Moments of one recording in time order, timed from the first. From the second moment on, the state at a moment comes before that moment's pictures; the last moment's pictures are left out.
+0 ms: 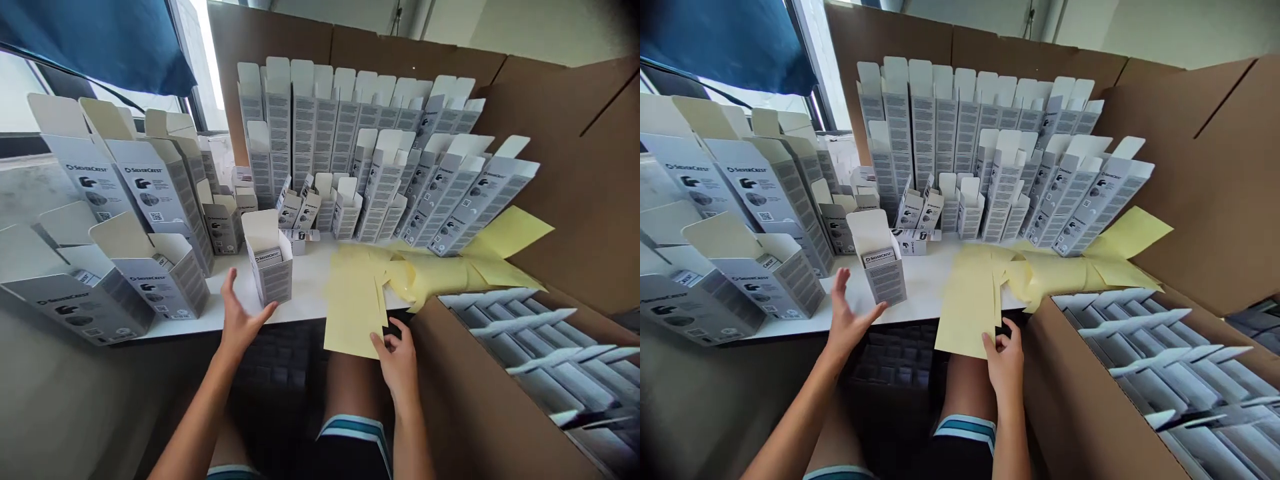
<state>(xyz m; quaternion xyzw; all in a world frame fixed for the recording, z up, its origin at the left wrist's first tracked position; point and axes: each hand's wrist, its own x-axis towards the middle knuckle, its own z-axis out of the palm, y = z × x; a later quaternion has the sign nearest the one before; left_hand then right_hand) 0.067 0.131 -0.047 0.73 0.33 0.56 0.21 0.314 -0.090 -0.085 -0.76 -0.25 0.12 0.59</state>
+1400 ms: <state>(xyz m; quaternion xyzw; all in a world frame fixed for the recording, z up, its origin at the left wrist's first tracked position) 0.013 0.001 -0.047 0.53 0.39 0.36 0.66 0.204 -0.077 -0.056 -0.46 -0.43 0.54 0.56</state>
